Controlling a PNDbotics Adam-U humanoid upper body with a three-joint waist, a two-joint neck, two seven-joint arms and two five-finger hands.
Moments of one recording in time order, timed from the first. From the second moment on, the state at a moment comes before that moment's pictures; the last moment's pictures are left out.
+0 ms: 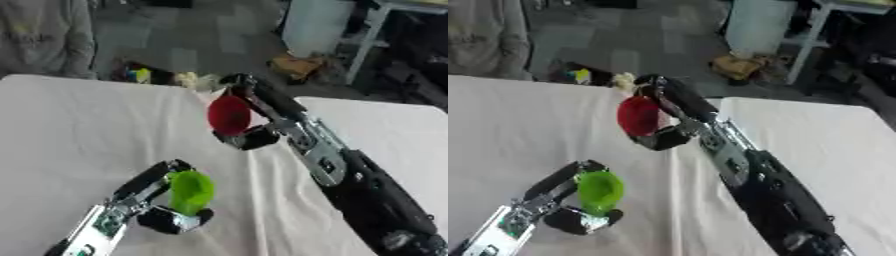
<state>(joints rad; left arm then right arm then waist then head) -0.63 0.19 -0.41 -1.29 -0.42 -0.33 -0.29 -0.86 -0.26 0.31 -1.18 0.74 -0.47 -0.05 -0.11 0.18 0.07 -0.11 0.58</state>
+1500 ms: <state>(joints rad) -0.66 0.17 -0.38 -1.26 -0.42 -0.31 -0.26 -0.88 -0.25 0.35 -1.33 1.12 -0.55 -0.18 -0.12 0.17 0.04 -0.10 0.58</state>
